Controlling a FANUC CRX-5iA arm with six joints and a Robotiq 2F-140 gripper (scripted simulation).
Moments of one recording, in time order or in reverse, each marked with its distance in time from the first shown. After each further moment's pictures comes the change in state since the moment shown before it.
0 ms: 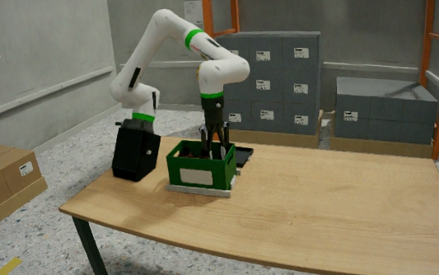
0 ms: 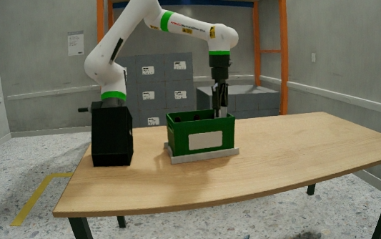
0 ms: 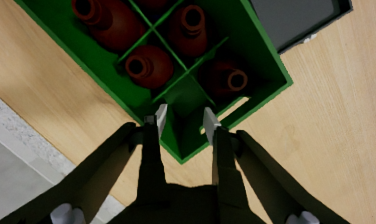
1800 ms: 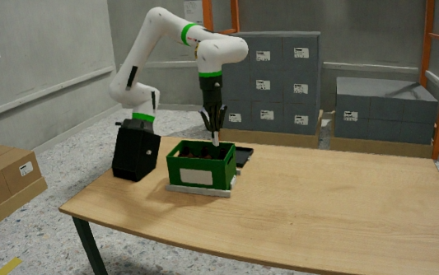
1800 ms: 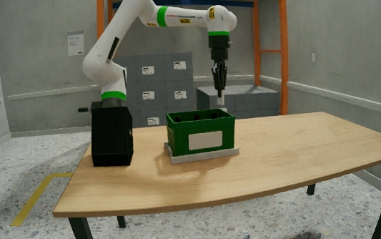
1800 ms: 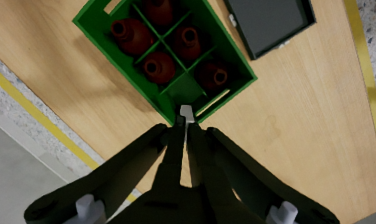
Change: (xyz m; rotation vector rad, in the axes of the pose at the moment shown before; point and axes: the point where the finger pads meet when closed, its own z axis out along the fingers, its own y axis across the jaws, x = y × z) arm 0.000 0.000 -0.084 0.000 0.000 0.000
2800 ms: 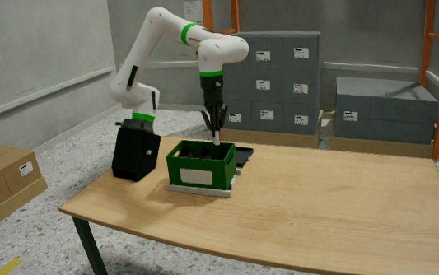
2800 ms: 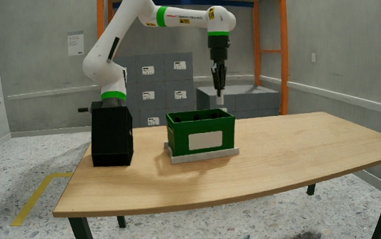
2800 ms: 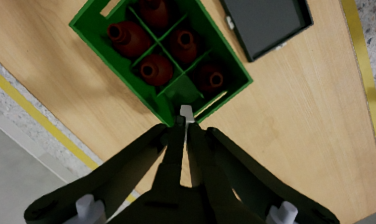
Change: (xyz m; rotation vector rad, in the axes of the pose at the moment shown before) arm 0.006 0.007 0.000 0.000 0.000 0.001
